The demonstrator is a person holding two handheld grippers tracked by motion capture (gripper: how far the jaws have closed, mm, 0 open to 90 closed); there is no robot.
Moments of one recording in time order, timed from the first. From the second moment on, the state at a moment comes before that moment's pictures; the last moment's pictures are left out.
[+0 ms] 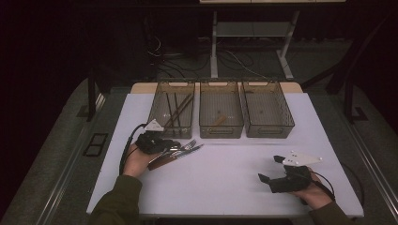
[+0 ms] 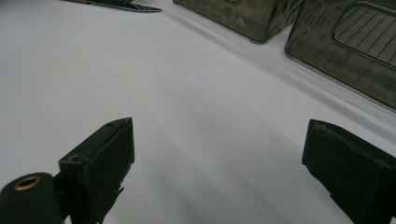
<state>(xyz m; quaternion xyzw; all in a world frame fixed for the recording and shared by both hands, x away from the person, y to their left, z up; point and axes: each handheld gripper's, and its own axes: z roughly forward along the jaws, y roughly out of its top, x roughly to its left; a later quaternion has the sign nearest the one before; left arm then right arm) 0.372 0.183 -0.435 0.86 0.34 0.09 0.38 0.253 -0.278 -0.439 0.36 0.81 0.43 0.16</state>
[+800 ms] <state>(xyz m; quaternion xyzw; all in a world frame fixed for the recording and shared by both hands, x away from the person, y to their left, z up) 0.365 0.169 -0.436 0.88 0.30 0.10 0.36 0.253 -0.279 -0.439 0.37 0.81 0.43 0.16</state>
